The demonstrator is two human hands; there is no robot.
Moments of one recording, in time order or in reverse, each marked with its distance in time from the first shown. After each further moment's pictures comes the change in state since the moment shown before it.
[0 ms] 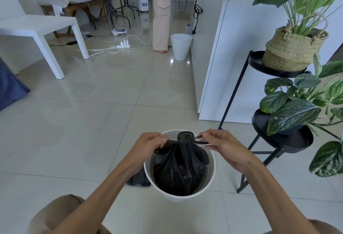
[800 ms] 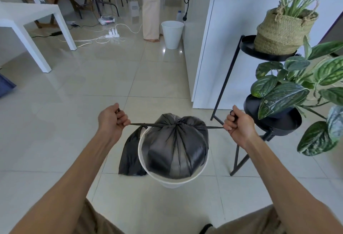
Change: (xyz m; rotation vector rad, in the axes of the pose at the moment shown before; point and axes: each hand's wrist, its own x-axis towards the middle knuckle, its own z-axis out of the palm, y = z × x) left_hand 0.043 0.009 -0.063 -0.692 0.495 -0.142; right_hand 0.030 0.041 -0.069 0.727 0.516 0.051
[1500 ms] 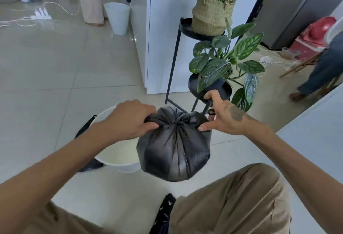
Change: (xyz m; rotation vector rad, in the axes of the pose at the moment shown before) left_hand -0.133 -0.061 0.116 1.853 -0.885 0.899; right_hand -0.142 -0.081 -0.065 -1.740 -0.194 -0.382
